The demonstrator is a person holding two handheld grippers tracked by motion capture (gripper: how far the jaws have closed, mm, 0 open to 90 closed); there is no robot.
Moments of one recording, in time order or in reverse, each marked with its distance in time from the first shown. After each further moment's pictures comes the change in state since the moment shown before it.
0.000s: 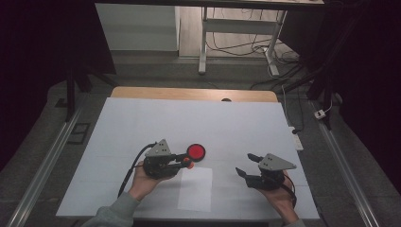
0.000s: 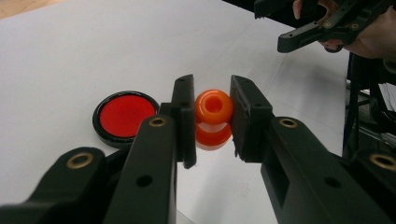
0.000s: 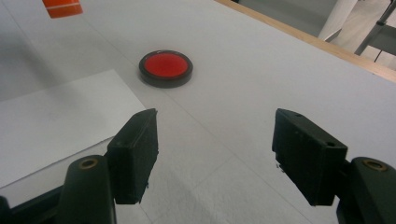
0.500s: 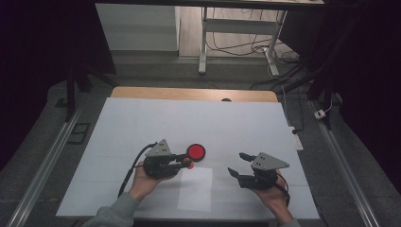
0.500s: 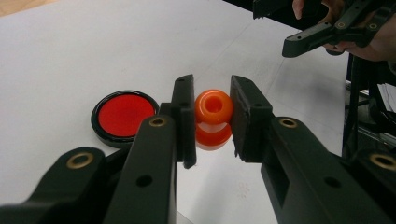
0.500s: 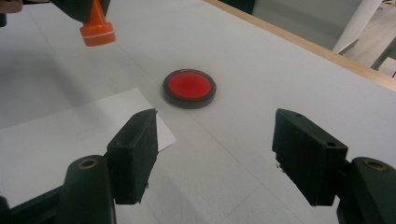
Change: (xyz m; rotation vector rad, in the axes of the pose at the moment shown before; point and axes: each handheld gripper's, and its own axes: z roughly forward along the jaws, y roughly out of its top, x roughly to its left) left arm 0.000 -0.001 0.001 0.000 -0.001 -0.005; right arm 0.016 0.016 0.010 -0.035 0.060 -0.007
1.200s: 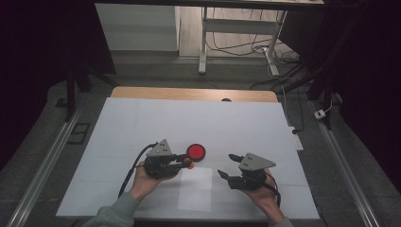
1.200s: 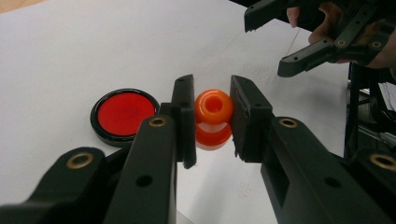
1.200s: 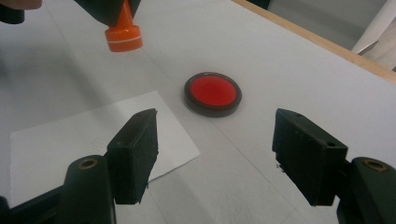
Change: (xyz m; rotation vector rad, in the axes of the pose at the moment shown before) left arm 0.001 -0.001 0.002 0.004 -0.001 -0.002; right arm 0.017 0.008 0.022 0.032 0.044 -0.041
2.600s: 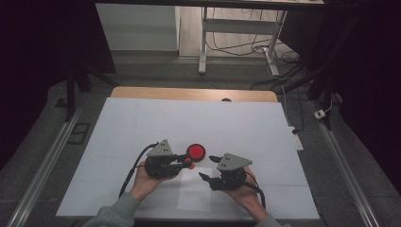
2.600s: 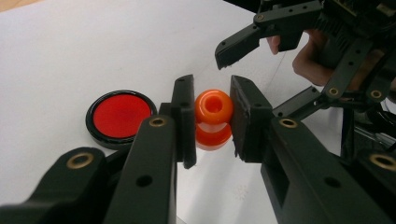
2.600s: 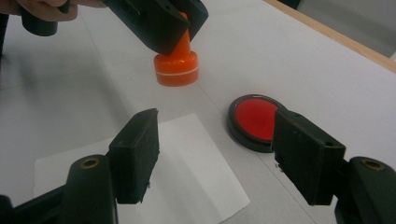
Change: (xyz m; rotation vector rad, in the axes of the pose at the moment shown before) left arm -0.001 0.001 0.001 -0.006 -0.011 -0.001; right arm 0.029 0.020 0.040 0.014 0.085 -0.043
